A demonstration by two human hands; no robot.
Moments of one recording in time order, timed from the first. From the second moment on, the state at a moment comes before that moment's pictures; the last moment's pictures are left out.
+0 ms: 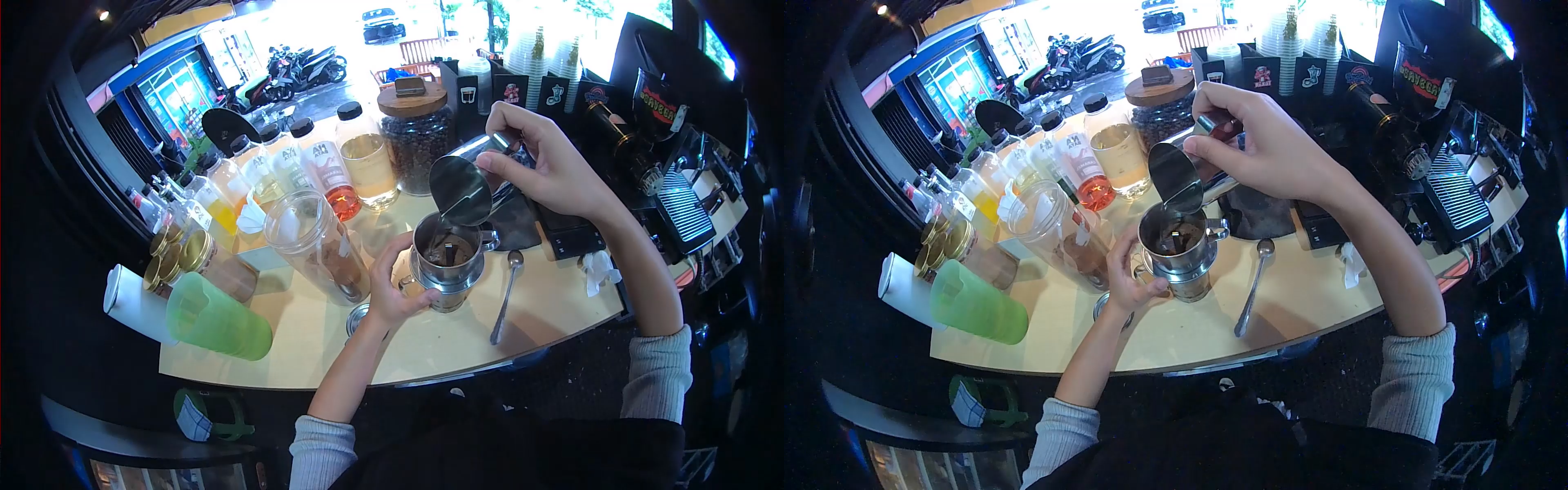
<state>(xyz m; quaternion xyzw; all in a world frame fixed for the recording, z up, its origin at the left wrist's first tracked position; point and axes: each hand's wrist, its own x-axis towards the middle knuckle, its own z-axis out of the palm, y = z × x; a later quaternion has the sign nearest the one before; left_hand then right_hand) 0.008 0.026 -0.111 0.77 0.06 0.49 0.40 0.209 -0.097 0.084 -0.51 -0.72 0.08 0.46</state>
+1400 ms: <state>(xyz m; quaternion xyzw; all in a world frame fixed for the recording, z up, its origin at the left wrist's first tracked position) 0.008 0.024 -0.107 0.77 0.06 0.49 0.41 0.199 -0.096 0.082 -0.53 -0.73 0.03 0.43</state>
